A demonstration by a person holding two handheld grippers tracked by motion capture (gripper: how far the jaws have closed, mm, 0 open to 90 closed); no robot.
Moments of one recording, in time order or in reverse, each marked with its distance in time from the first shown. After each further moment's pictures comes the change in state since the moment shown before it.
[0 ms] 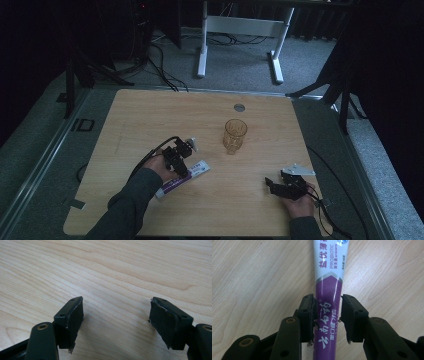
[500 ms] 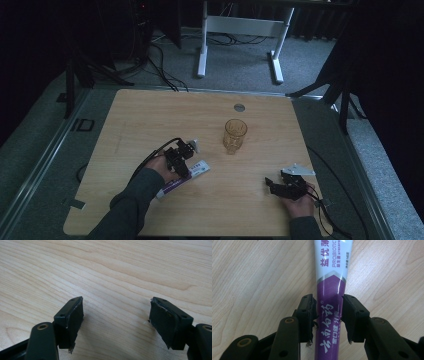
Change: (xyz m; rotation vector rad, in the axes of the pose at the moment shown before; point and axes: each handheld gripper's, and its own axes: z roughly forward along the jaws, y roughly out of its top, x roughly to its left) left arm 0.000 0.004 0.009 0.034 0.017 0.017; right arm 0.000 0.000 0.000 0.000 0.000 0.000
